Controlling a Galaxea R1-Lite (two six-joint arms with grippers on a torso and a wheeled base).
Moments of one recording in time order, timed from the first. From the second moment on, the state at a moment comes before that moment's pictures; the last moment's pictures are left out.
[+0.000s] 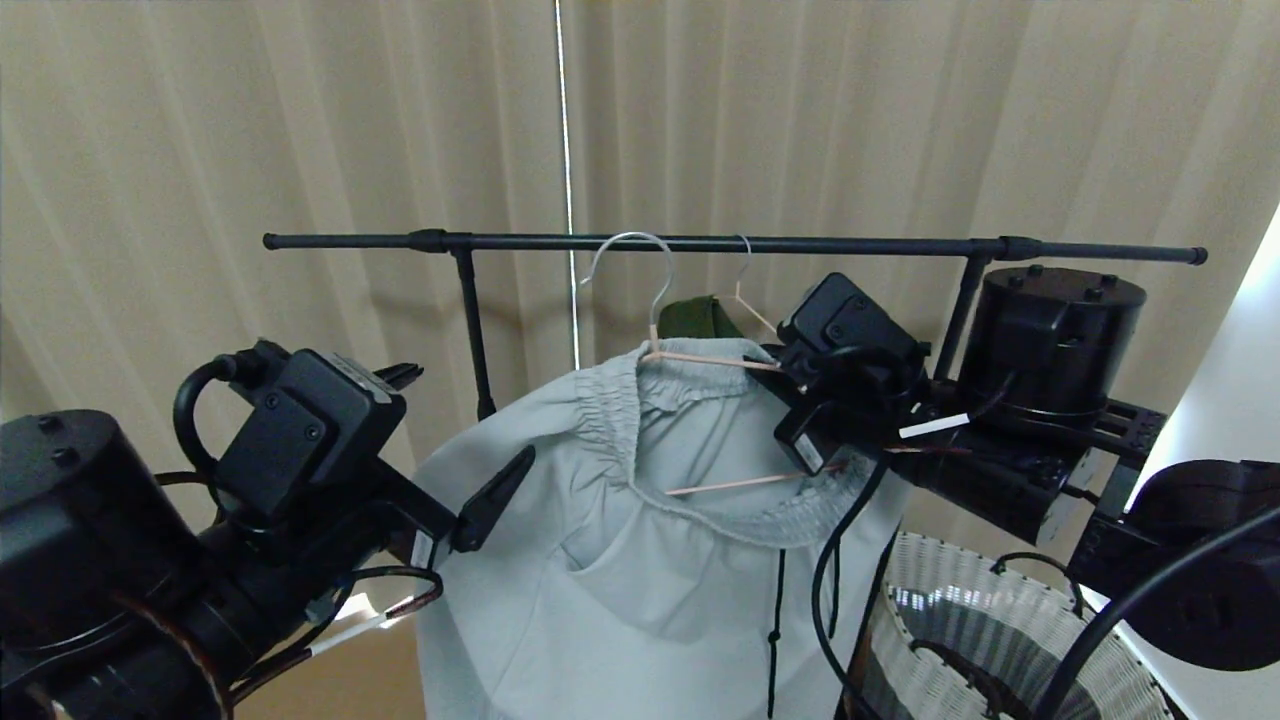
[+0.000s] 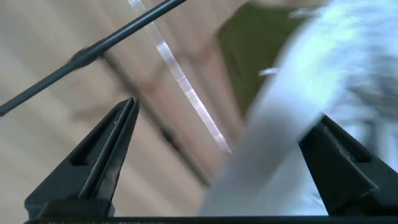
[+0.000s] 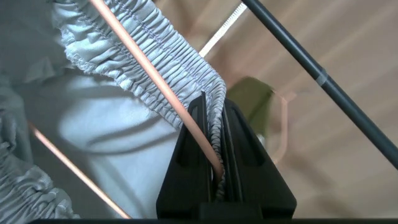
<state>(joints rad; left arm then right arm) -0.60 1.46 -0.37 -1.09 0.17 0.46 0.64 1.75 -0.86 -0.76 -0.10 -0.53</state>
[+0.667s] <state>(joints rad) -0.57 1.39 -0.17 -1.09 0.16 0.41 0.56 1.66 -0.85 -0.76 -0.13 -0.52</state>
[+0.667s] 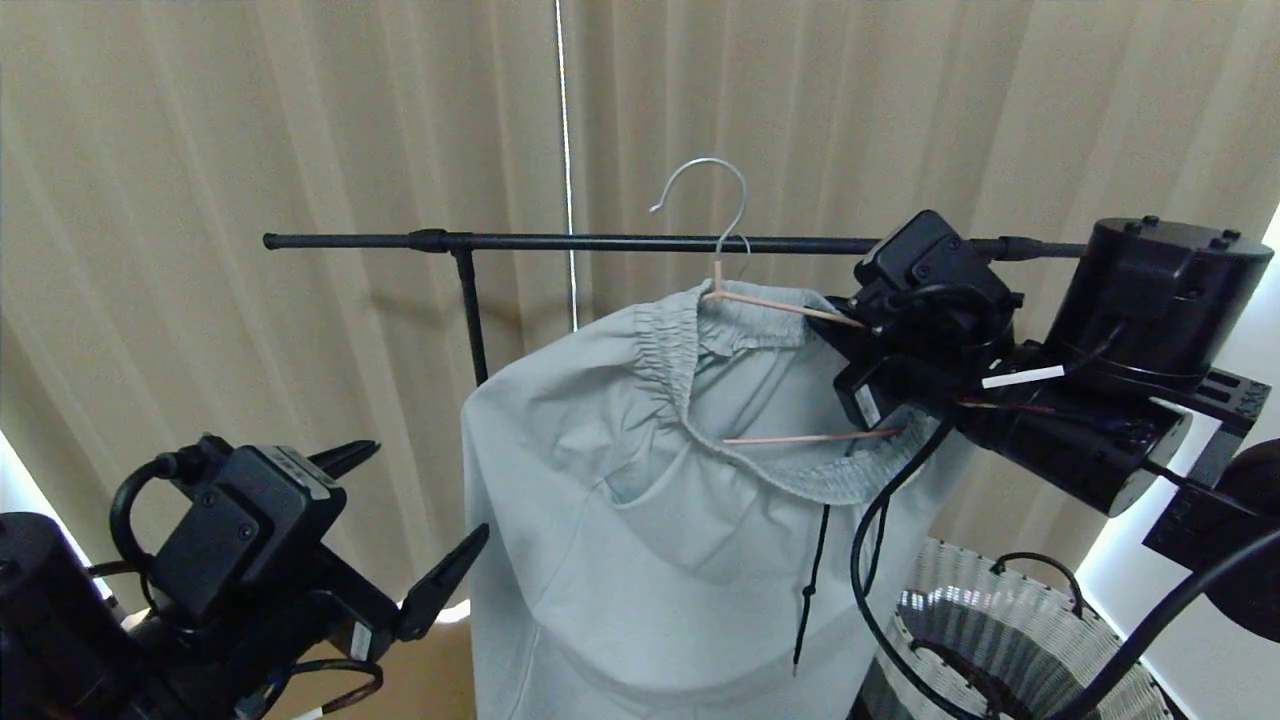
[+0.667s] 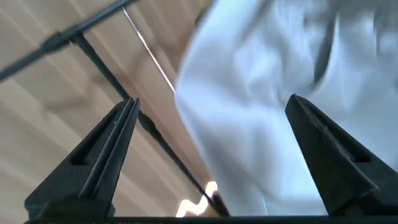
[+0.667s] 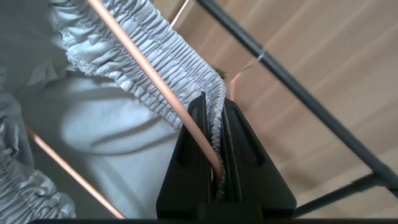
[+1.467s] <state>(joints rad) -0.54 1.54 -0.18 -1.10 0.09 0.25 0.64 1.56 -0.83 -0.76 -0.12 -0.49</state>
